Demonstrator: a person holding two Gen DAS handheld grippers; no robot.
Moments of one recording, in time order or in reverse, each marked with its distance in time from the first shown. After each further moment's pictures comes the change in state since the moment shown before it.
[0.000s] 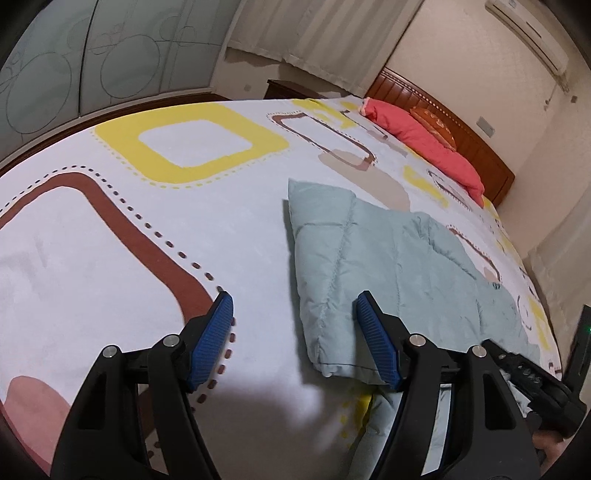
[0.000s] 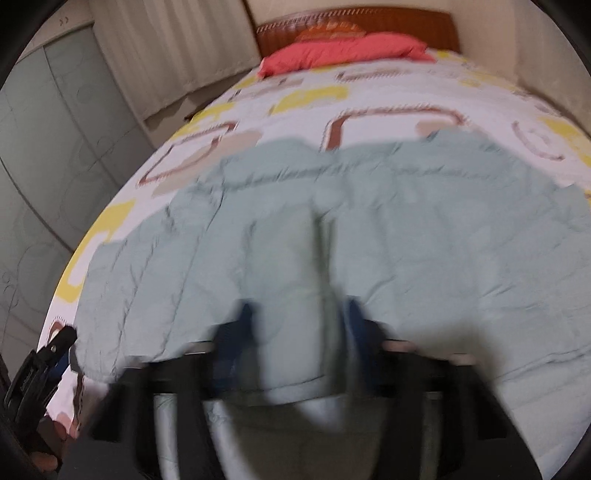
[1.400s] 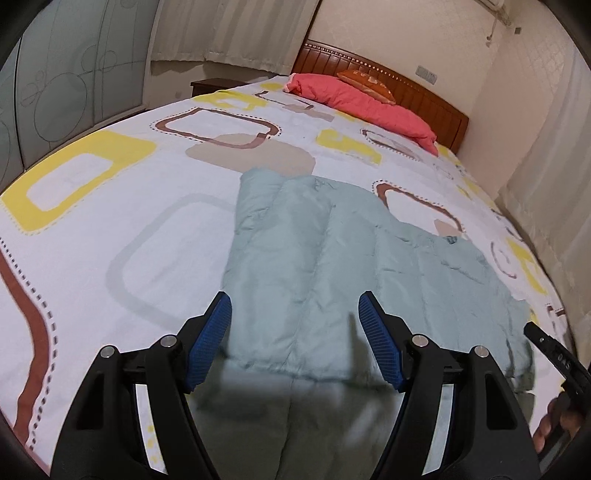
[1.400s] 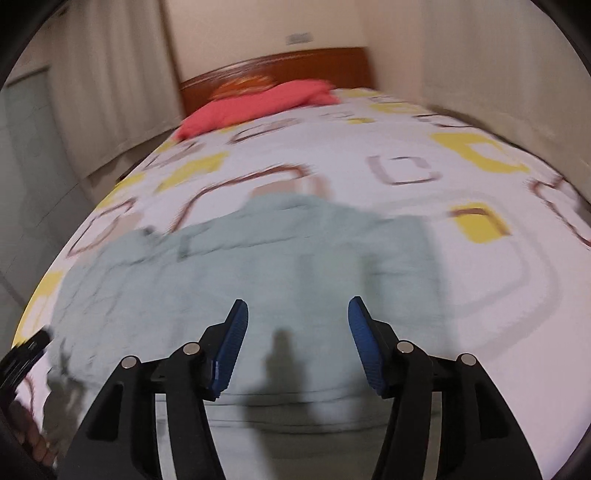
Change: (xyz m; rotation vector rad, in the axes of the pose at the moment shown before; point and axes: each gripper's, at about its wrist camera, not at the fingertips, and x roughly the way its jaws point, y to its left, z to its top) left arm 0.044 -0.136 -0.017 0.241 0.046 -0.080; right arm -0.077 -0.148 0.017 0.086 -0.217 -0.229
